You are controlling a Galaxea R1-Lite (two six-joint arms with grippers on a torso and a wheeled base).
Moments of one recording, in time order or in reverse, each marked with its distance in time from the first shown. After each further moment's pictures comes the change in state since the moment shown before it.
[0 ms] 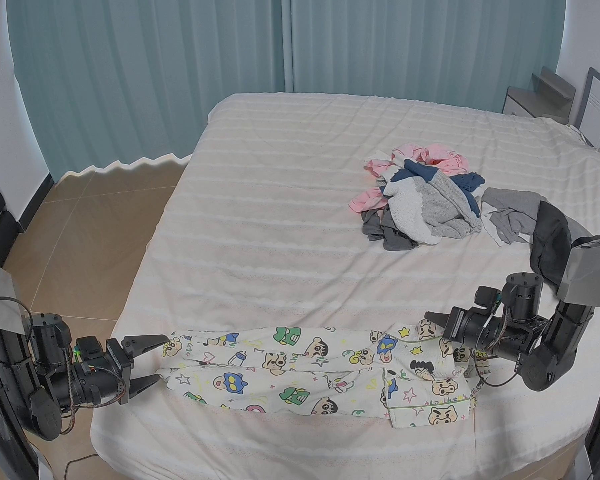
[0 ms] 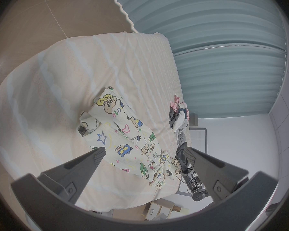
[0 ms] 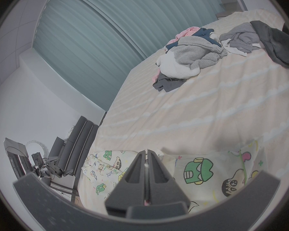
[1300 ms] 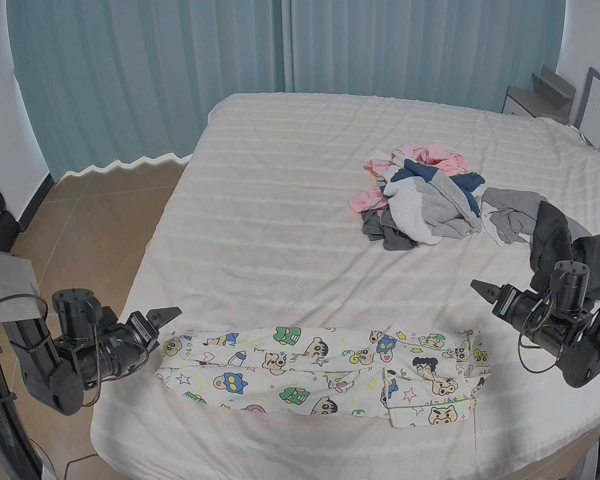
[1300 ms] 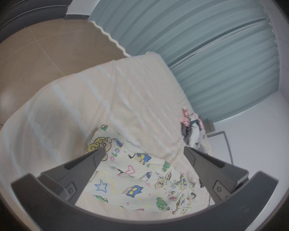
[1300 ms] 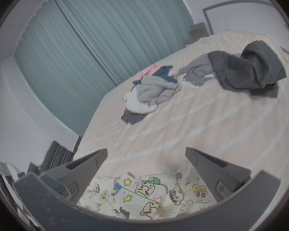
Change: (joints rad) left arm -0.128 0.001 -0.252 0.205 0.365 0.140; right arm -0.136 -0.219 0.133 0.031 -0.255 0.025
